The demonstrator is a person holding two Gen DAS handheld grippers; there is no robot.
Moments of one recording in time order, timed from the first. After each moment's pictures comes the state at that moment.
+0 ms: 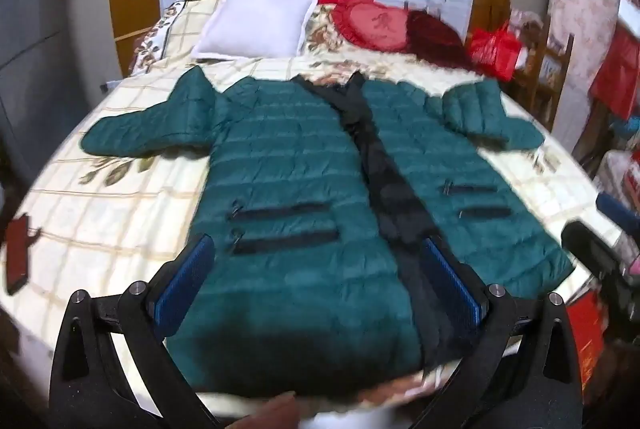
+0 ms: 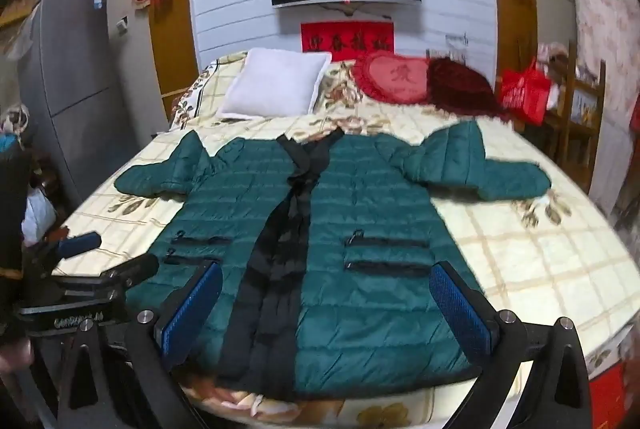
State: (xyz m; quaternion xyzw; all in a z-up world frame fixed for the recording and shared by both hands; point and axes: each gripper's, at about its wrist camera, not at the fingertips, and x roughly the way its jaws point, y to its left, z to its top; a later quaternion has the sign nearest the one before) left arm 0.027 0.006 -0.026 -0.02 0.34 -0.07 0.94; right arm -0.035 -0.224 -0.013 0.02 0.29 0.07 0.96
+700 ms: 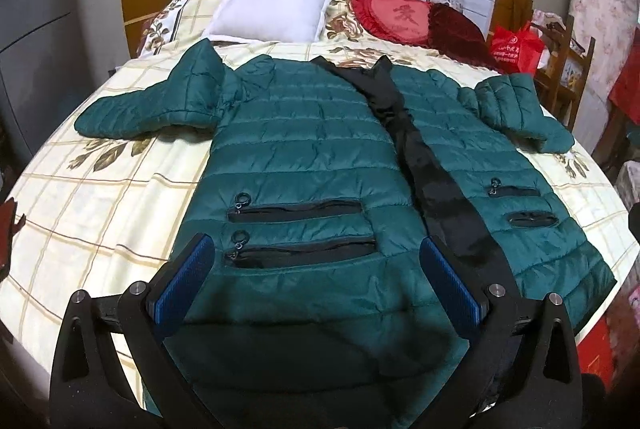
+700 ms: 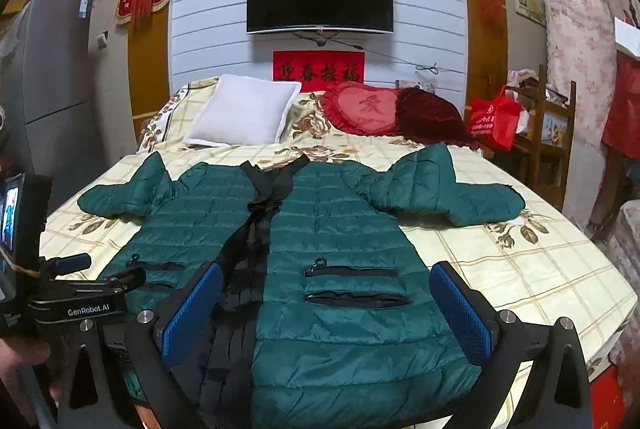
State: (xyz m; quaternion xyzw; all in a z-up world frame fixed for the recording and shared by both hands) left arm 0.063 0.010 -0.073 -0.01 0.36 -0.04 0.93; right arm -0.024 -0.231 -0.031 0.02 0.25 0.00 0.97
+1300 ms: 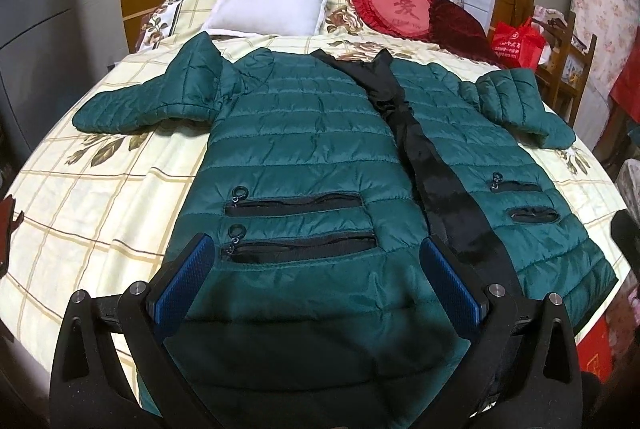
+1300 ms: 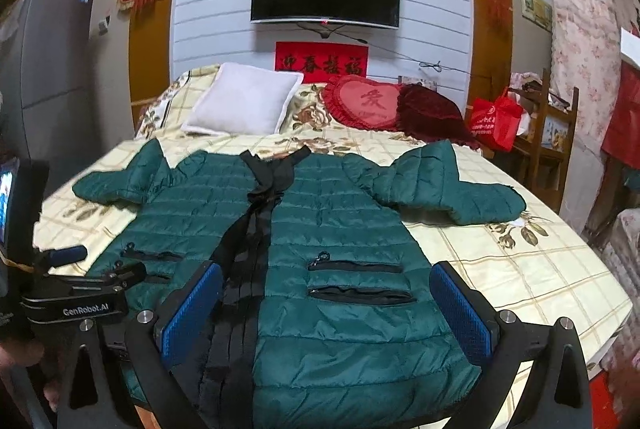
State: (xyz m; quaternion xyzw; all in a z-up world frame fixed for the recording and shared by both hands) left arm 0.066 0.010 -0.076 -0.02 0.37 -0.04 0.93; right arm -0.014 -0.211 -0.042 -0.02 0.26 -0.01 0.96
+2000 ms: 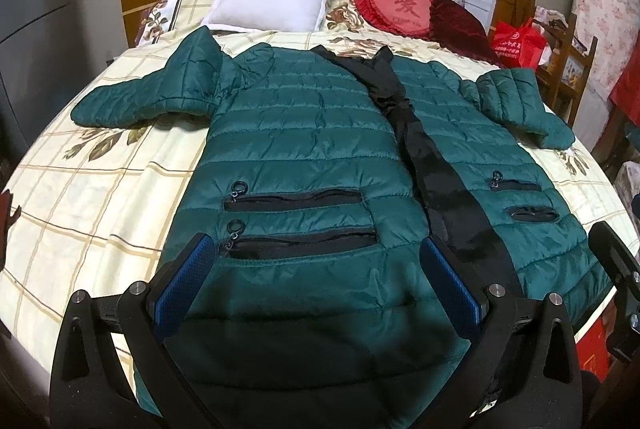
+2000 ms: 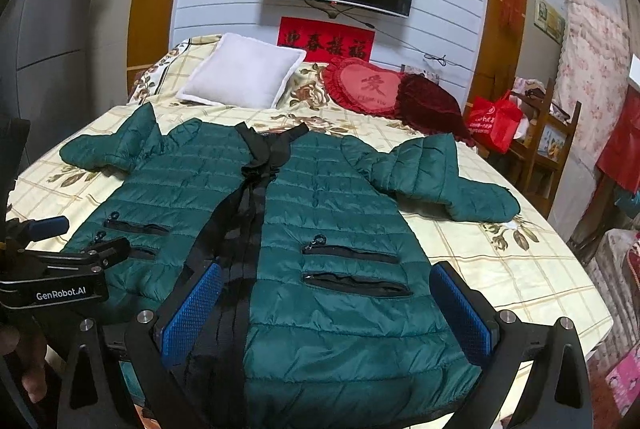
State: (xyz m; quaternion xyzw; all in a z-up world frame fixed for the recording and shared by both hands) left arm 0.068 0.013 -0.079 -0.02 0.38 -0.04 0.92; right arm -0.003 -0.199 -0.050 -0.06 0.30 -0.02 0.95
